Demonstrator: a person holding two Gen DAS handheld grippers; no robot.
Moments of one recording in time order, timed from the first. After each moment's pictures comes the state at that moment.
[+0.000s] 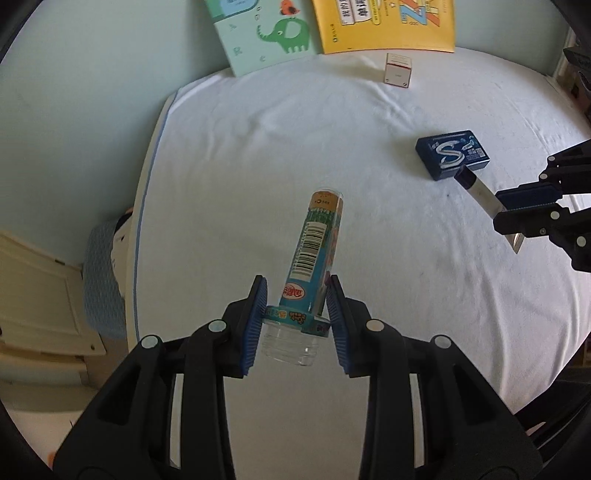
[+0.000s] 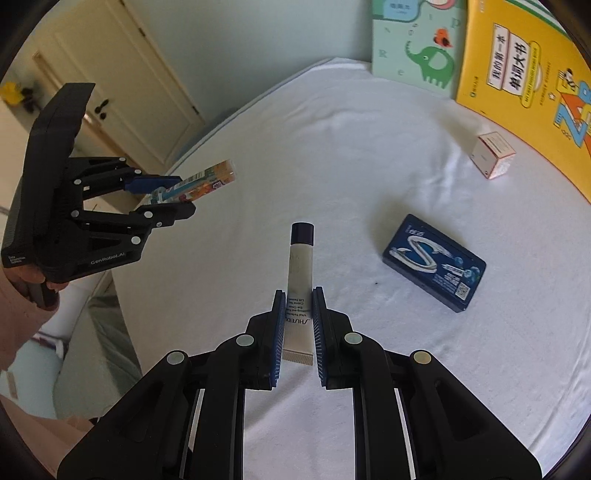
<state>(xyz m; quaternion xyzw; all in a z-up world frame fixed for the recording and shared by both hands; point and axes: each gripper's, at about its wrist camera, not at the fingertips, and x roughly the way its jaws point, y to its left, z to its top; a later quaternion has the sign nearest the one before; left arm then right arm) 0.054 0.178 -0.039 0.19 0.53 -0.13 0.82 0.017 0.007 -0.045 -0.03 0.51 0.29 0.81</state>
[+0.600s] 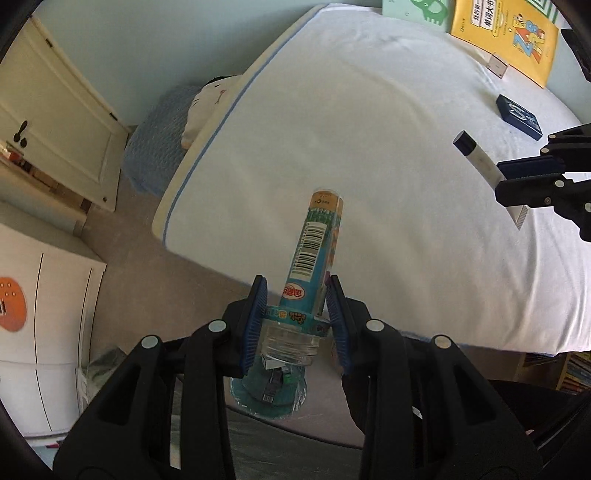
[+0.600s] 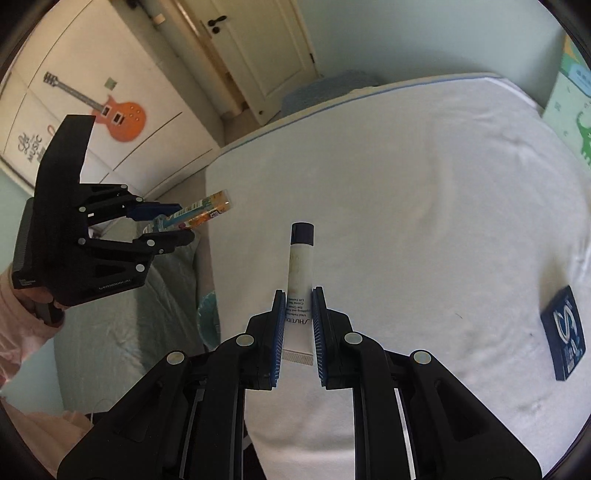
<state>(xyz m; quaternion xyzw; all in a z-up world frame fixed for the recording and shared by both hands) -0.106 0.292 -0.061 0.04 0.58 0.06 0.81 -0.050 0.144 -0.051 -0.15 0.50 0.47 0.71</state>
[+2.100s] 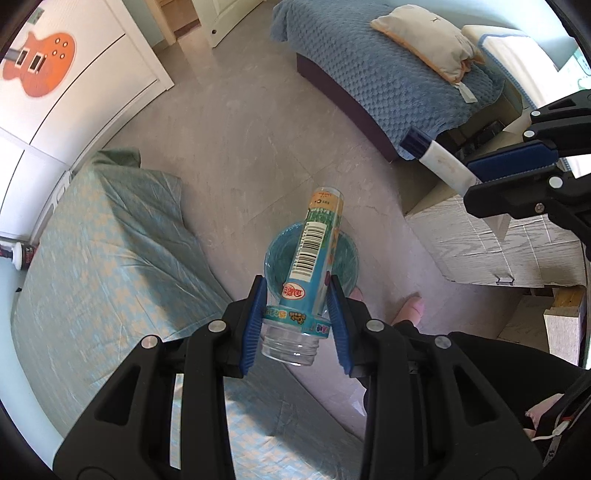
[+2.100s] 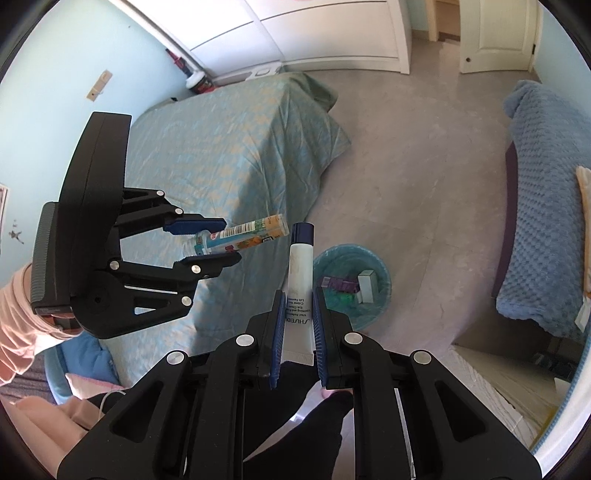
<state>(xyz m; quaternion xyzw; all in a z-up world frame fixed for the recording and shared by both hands) -0.379 0.486 -0.149 -0.20 0.62 0.24 0.72 -0.302 0.458 -0.129 -0.36 0.50 0.65 0.45</state>
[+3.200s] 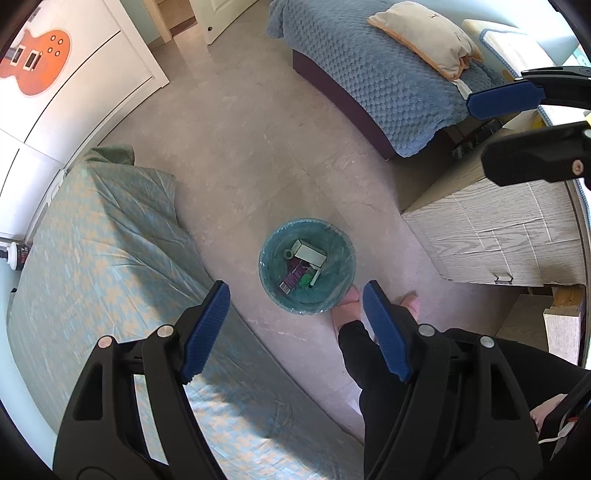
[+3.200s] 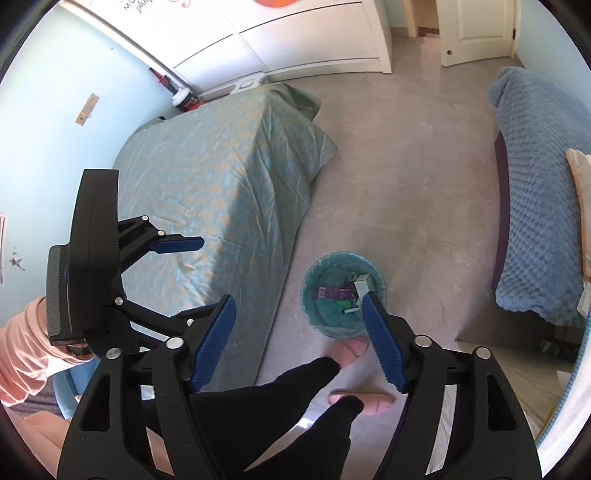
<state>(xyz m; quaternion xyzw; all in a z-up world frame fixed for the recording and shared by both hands) -0.372 0.482 -0.158 -0.20 0.62 0.23 0.72 -0.274 0.466 -0.128 -0.32 0.52 0.63 0.47</state>
